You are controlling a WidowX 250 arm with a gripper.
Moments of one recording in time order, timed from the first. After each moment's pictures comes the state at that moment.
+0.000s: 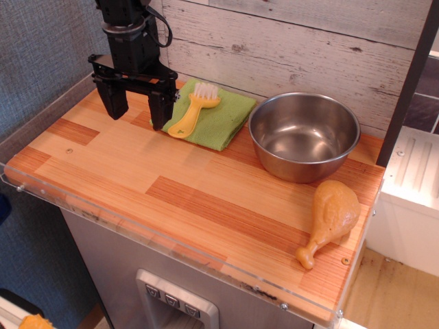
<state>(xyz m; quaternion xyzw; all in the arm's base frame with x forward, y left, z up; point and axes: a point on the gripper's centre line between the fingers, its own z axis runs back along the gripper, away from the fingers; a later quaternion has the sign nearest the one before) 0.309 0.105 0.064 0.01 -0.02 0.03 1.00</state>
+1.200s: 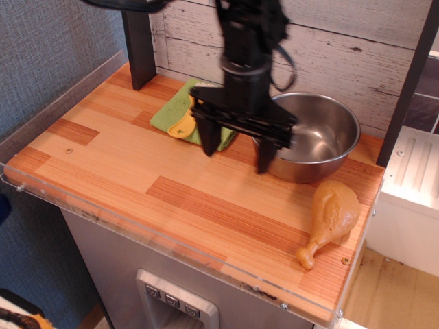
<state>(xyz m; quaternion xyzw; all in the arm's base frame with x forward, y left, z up) 0.295 -0.037 0.069 0.02 -0.05 0.01 1.00</state>
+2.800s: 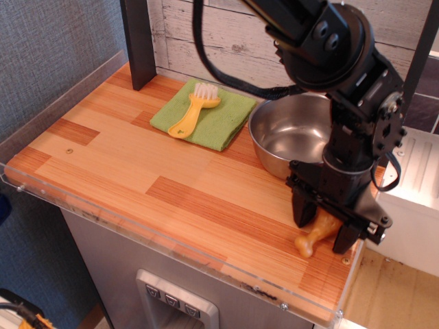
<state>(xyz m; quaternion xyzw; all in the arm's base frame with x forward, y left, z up) 0.294 -0.133 0.004 0.01 -0.05 -0.16 0.99</state>
